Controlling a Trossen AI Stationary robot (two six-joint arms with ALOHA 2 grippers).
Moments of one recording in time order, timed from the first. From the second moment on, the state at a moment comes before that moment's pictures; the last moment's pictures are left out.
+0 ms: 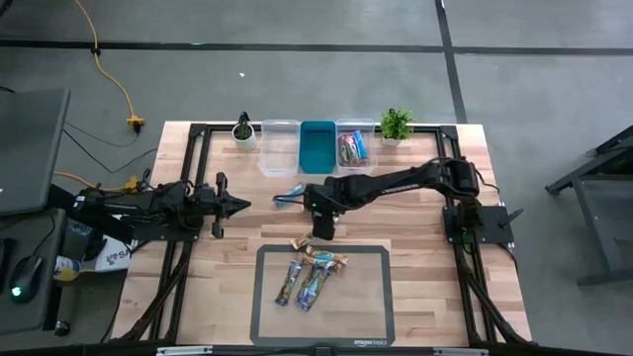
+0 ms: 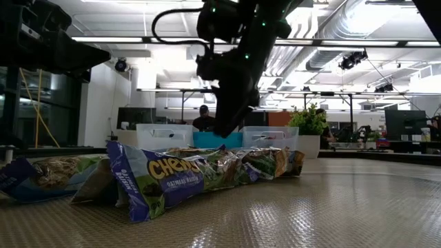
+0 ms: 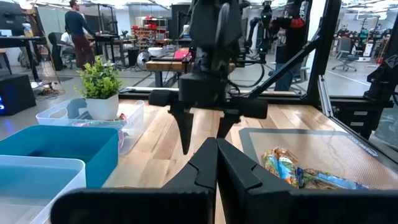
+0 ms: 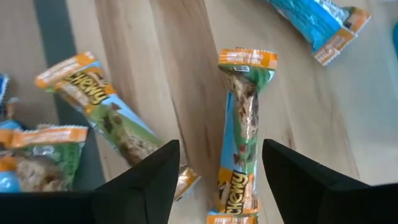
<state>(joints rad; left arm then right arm) -0.09 0.01 0.02 0.02 -0.14 -0.01 -0.02 2.01 1.49 -0.61 0.07 0.22</state>
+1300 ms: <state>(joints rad) -0.09 0.01 0.02 0.02 -0.14 -0.01 -0.09 2.09 1.49 -0.63 0.03 0.23</state>
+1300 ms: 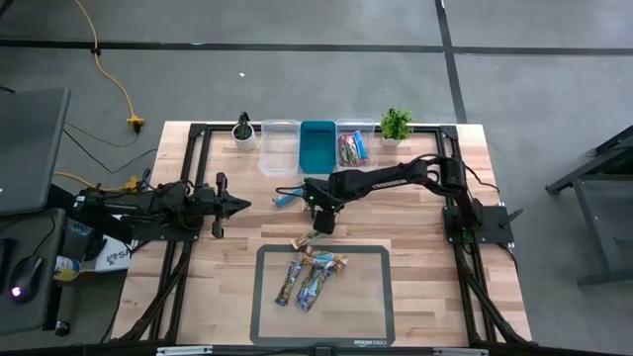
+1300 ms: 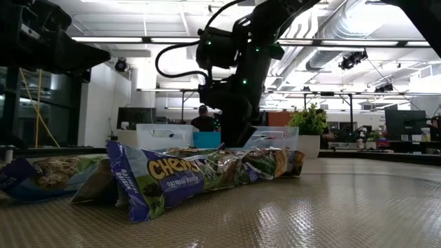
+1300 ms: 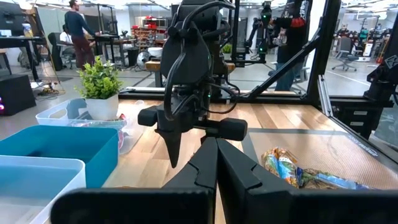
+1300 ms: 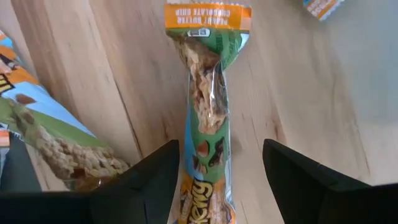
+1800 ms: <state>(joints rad) -0.09 0.01 0.02 0.02 -0.14 -0.01 -0.08 2.14 1.49 -0.64 0.04 0.22</state>
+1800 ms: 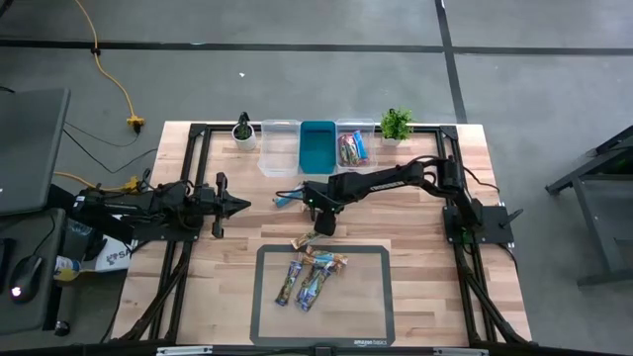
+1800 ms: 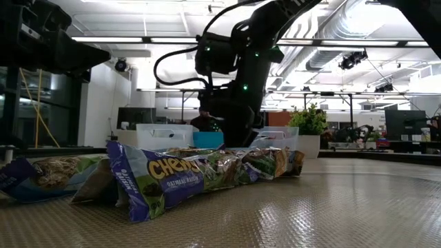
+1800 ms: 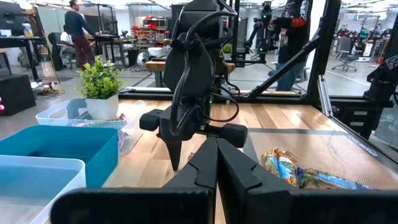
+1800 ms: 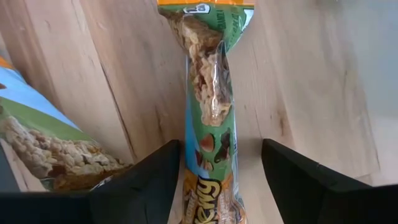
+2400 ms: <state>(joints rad) -0.09 0.01 0.02 0.02 -0.14 -0.01 -0.08 2.13 1.49 -0.64 0.03 0.21</state>
